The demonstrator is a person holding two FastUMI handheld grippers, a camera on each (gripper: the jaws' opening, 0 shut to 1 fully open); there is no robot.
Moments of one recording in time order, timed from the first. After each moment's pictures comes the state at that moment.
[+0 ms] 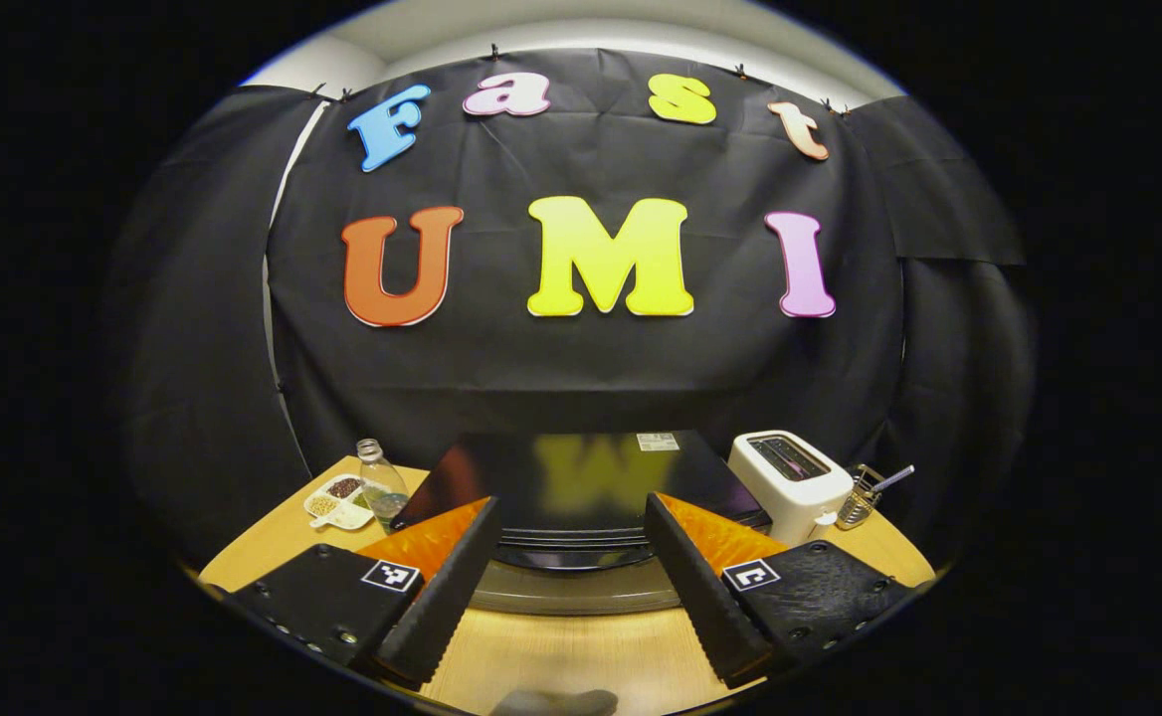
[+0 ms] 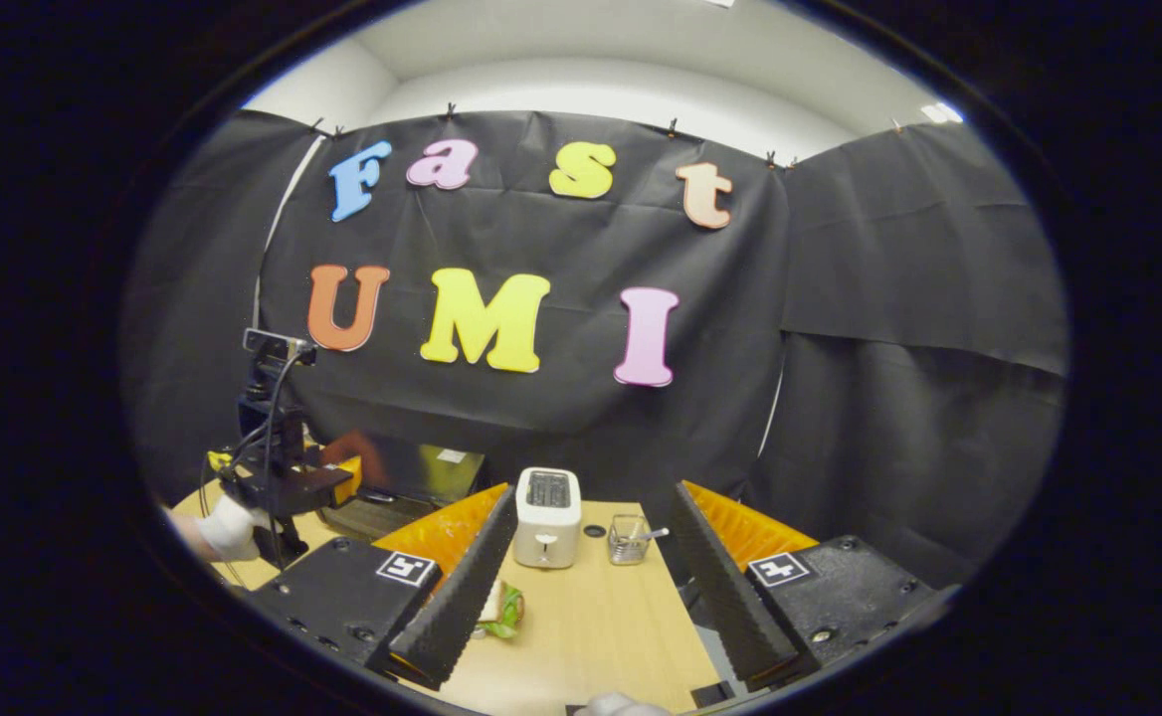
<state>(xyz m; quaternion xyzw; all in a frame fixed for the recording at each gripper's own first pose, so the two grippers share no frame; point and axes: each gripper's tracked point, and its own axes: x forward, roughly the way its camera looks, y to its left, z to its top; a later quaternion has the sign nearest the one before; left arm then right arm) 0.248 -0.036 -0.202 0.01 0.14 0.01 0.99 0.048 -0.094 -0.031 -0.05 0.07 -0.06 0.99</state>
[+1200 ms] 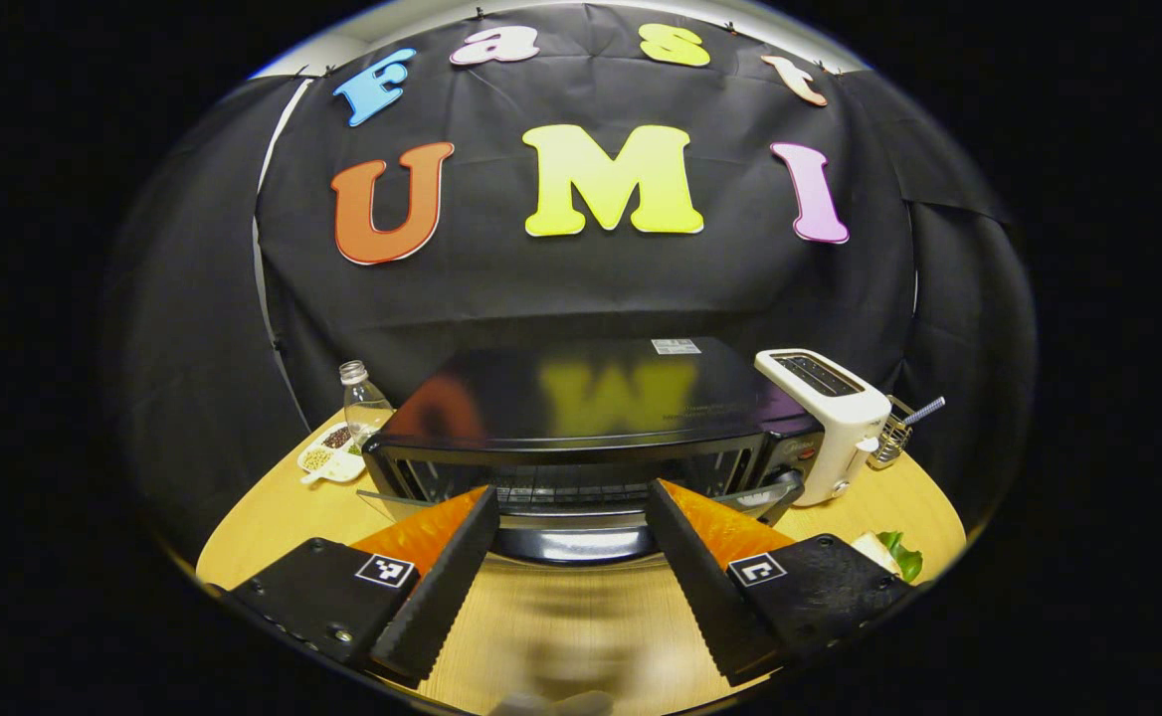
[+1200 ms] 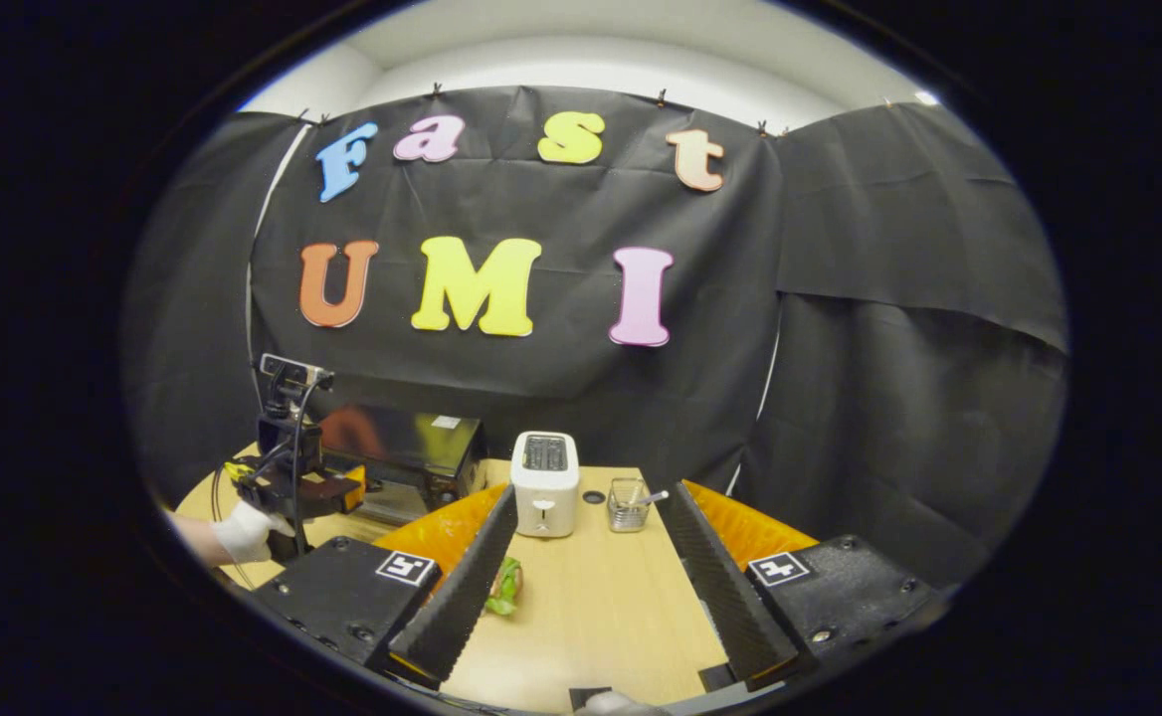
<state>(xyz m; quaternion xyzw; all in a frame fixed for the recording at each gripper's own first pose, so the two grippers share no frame) 0.222 -0.028 -0.280 0.03 0.21 0.01 0.98 0.040 -0.092 -0.067 -0.03 0.11 -0.06 0.99</state>
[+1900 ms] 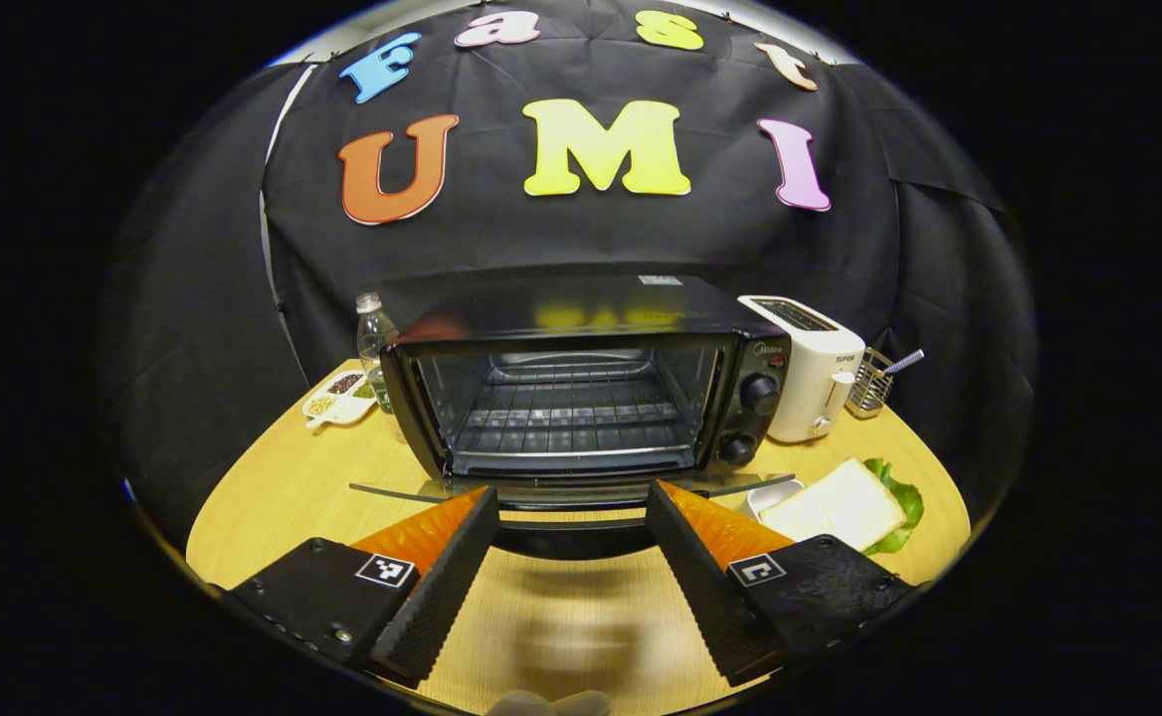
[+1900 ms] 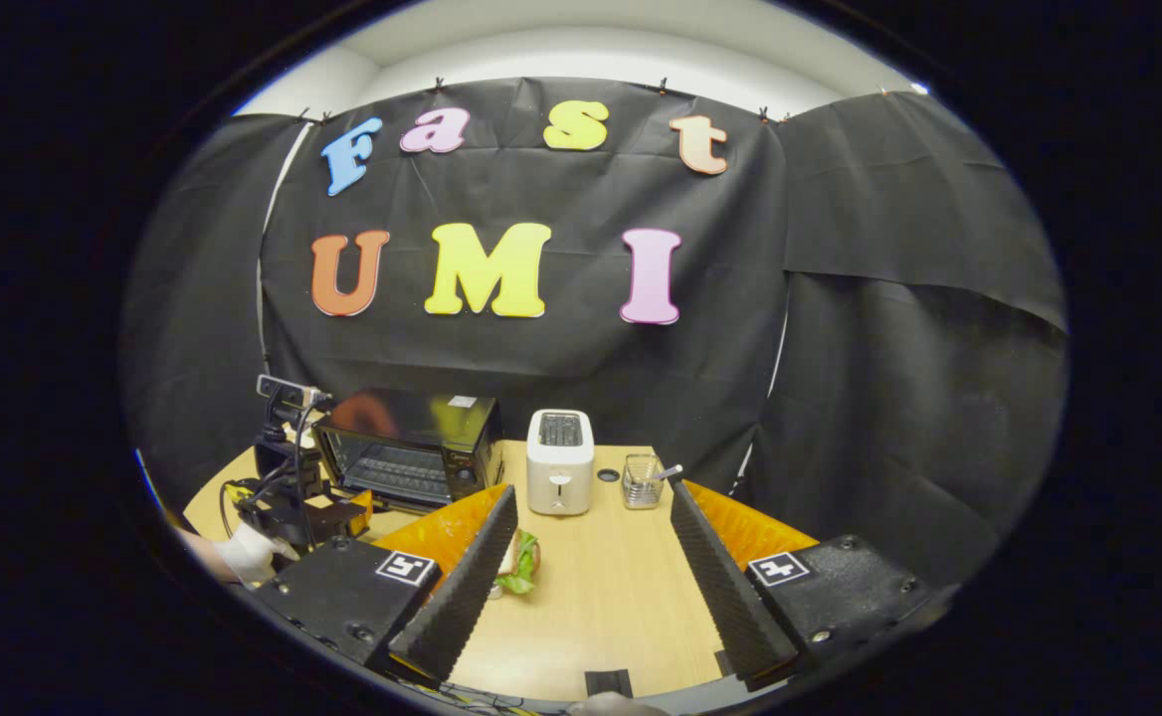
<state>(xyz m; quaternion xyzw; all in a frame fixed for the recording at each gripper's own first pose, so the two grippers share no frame) 0.151 -0.032 -0.323 0.02 0.26 0.00 0.96 0.020 -0.081 -0.092 -0.02 0.13 -0.05 0.99</state>
